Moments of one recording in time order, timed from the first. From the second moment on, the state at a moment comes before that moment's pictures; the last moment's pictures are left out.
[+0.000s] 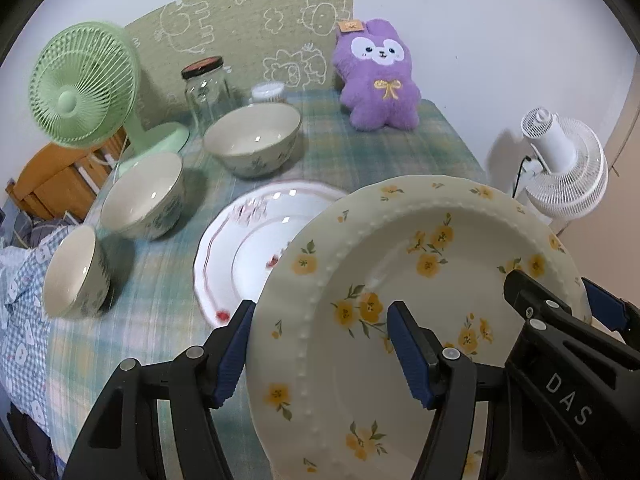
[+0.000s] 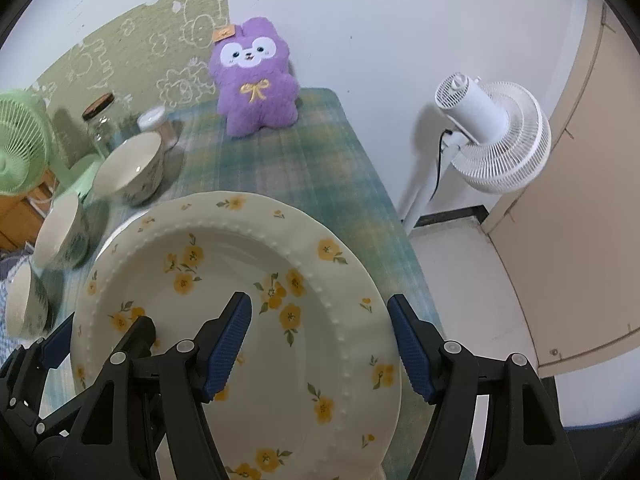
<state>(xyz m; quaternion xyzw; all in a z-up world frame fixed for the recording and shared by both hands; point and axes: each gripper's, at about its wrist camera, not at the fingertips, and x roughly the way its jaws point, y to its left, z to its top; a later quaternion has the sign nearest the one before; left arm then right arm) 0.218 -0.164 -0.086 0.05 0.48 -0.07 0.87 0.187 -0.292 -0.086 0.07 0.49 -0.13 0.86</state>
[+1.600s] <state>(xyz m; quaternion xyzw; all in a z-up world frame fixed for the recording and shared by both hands) 0.139 -0.148 -0.148 0.06 0.54 -0.07 0.84 0.110 -0.270 -0.151 0.06 0.54 -0.17 0.82</state>
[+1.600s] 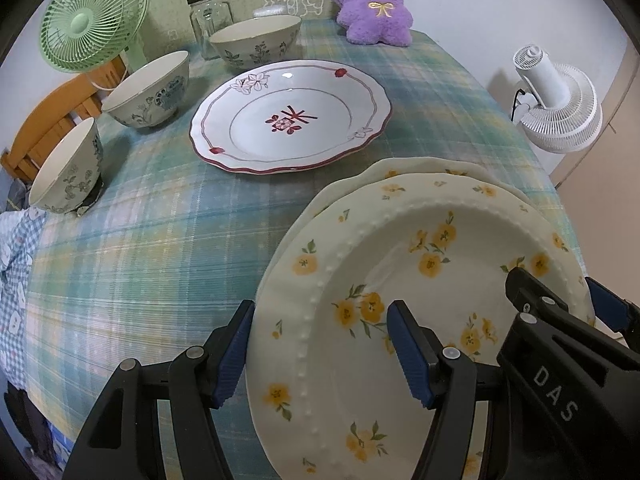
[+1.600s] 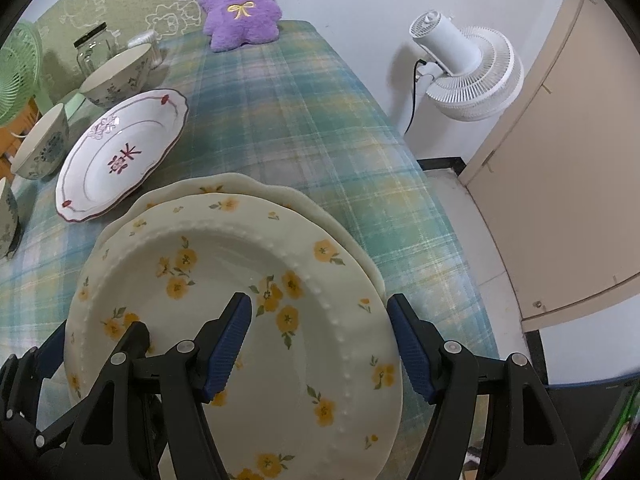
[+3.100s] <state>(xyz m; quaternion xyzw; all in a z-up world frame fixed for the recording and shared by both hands) 0.242 -0.106 -0.076 0.04 0.46 0.00 0.89 0.232 -0.239 -0.076 0.07 0.48 -0.04 0.87</state>
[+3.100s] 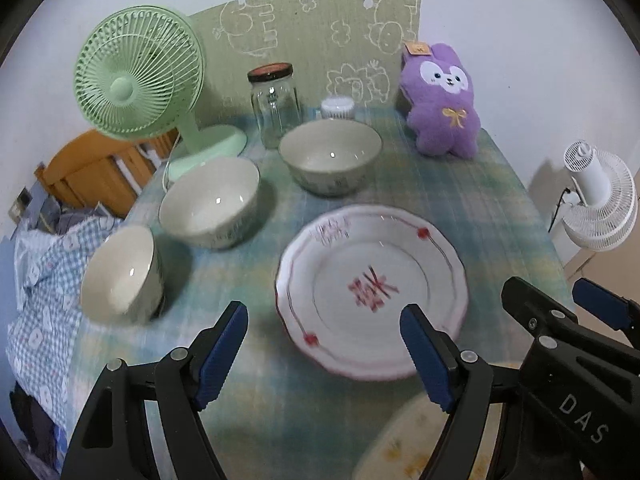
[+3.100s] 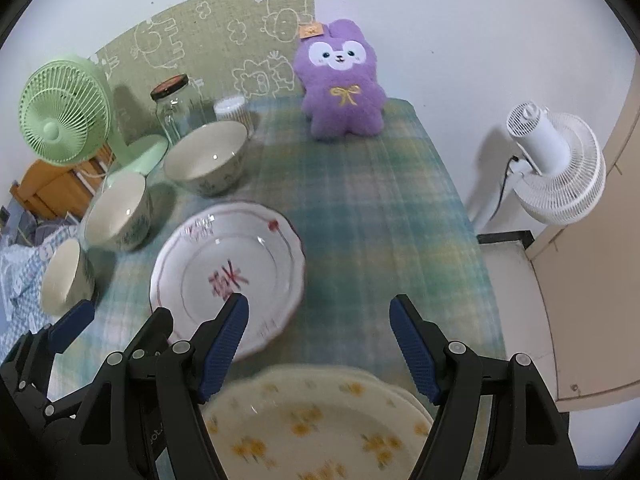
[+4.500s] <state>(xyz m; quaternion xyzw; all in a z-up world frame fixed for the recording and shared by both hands) 0.320 -0.082 -0.154 0.01 0.52 -0.01 0.85 0.321 -0.203 -0.153 0.03 0.53 -0.07 0.84</state>
